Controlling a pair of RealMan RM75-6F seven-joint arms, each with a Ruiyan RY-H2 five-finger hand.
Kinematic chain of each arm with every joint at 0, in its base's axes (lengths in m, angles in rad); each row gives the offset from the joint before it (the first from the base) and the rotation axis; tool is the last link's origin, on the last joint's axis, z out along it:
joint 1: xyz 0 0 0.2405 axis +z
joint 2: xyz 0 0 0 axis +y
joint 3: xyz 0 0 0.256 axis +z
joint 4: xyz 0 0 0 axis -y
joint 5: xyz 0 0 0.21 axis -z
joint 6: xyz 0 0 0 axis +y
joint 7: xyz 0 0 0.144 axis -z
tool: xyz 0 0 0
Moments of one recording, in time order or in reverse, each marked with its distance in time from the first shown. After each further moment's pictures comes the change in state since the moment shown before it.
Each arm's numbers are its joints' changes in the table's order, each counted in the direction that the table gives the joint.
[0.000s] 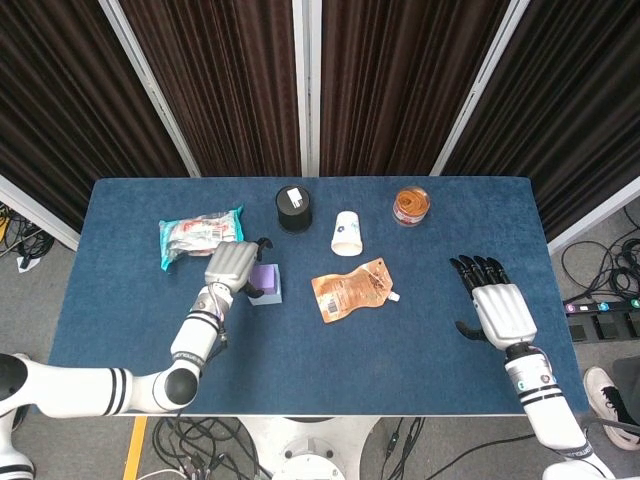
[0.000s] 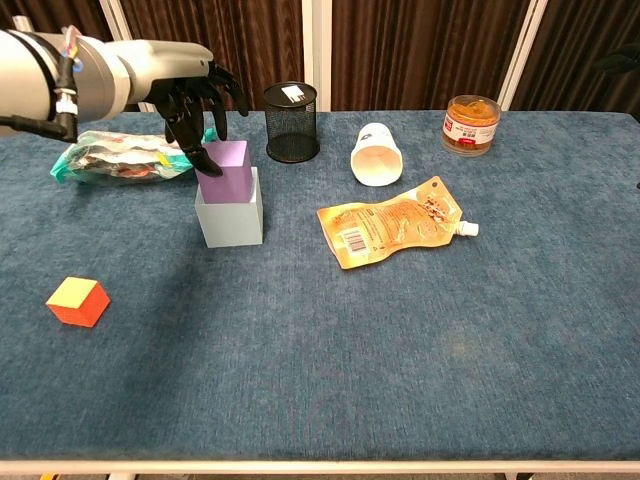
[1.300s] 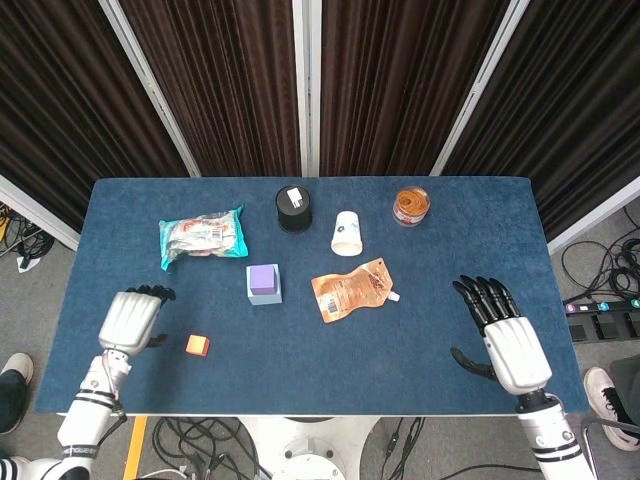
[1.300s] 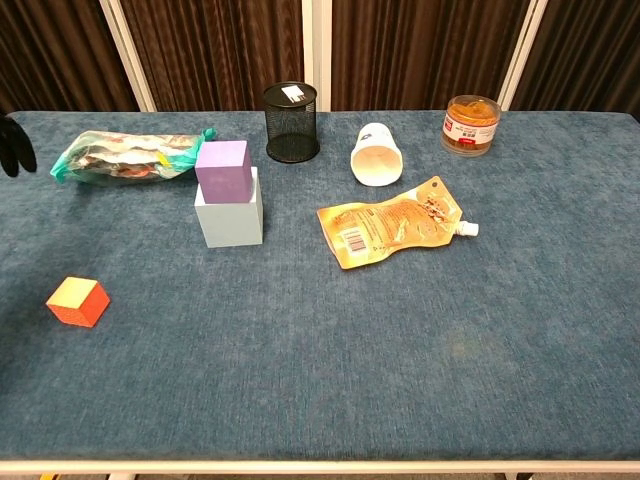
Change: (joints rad) left arm 0.463 0.196 0.412 0.099 -0.709 0.329 0.108; right arm -0.199 -0.002 -0.091 0.056 0.416 0.240 -0.177
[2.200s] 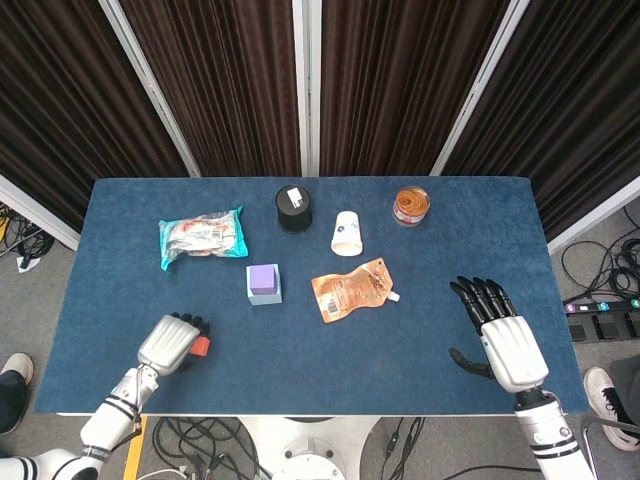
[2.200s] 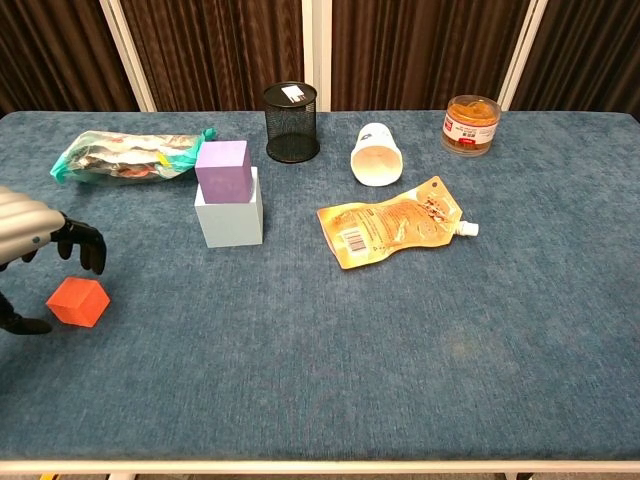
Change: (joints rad) left arm 0.048 -0.138 -0.010 -0.249 -0.208 -0.258 0.080; right arm -0.003 0.003 0.021 0.001 -0.018 -0.047 -0.007
